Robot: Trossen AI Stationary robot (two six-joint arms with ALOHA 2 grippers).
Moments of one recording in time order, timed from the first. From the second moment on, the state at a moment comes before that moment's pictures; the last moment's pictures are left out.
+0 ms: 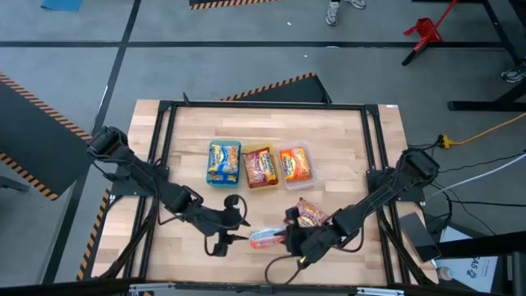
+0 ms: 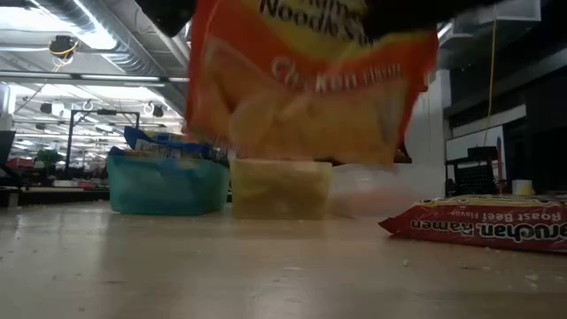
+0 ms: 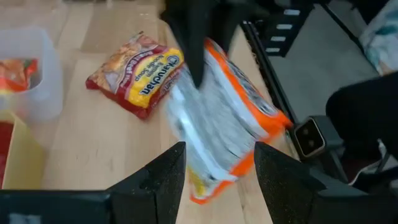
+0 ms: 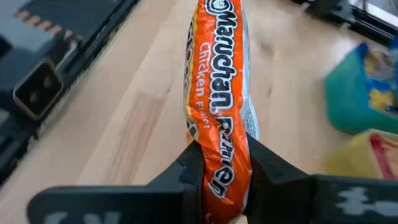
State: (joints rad) left arm -0.57 1.50 0.96 -0.04 -0.31 -0.34; right arm 0.64 1.79 1.15 -0.10 0.45 0.06
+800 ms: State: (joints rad) left arm -0.61 1.51 0.96 -0.04 -0.41 -0.27; right arm 0.60 1.70 1.15 -0.10 0.45 0.12
